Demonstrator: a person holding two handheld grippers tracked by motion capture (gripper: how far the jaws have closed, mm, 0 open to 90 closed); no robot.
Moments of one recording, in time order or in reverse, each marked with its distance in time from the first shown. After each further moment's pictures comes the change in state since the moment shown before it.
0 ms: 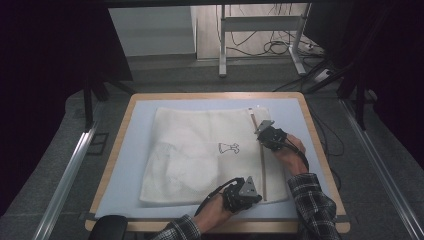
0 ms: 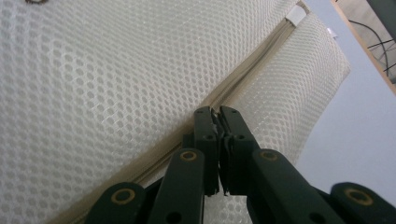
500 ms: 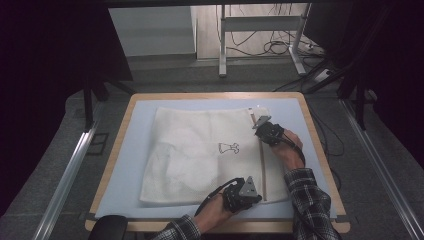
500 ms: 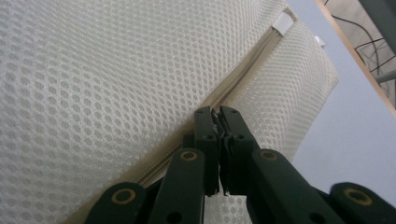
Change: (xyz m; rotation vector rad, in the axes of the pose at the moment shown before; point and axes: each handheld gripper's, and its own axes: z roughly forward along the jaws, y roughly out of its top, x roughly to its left) left arm 0.000 0.000 0.000 0.000 0.002 0.003; right arm -0.009 0.011 0.013 0.013 -0.028 0.004
